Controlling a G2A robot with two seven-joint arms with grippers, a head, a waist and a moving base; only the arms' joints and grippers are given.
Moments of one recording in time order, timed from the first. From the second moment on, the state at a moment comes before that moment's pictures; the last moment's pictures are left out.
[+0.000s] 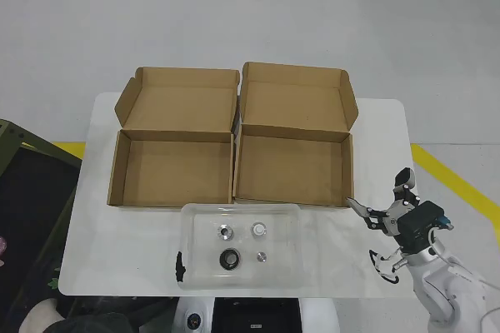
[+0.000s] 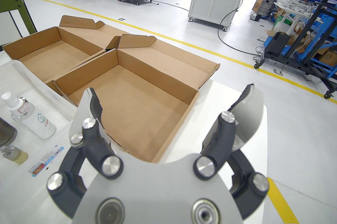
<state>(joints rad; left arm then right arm) -0.36 -0.19 -0.39 -1.44 1.98 -0.36 0.13 -1.81 -1.26 1.76 -2.05 -1.39 -0.54 -0.21</state>
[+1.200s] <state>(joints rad) -0.36 -0.19 -0.39 -1.44 1.98 -0.36 0.13 -1.72 -1.24 1.67 -2.07 -1.40 -0.68 0.02</state>
